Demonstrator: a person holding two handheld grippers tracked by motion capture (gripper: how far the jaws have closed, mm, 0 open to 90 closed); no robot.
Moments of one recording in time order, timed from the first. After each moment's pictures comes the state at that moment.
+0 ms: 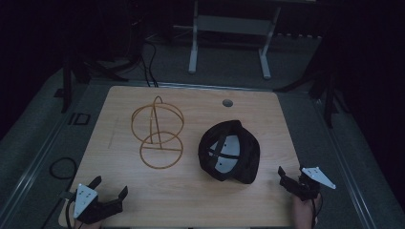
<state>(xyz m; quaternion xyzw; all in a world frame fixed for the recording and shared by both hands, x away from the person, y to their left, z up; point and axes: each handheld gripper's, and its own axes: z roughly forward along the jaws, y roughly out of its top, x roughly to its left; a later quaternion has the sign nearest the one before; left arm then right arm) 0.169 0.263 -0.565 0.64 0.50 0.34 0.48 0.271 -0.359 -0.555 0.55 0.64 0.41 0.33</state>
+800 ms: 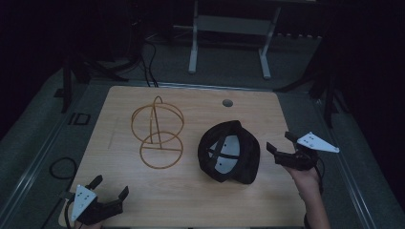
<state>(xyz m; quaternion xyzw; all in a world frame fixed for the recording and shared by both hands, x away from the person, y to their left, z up) 0.164 0.258 -0.559 0.63 0.48 0.34 0.51 0.317 -0.319 -0.445 0.38 0.73 0.50 0.28</state>
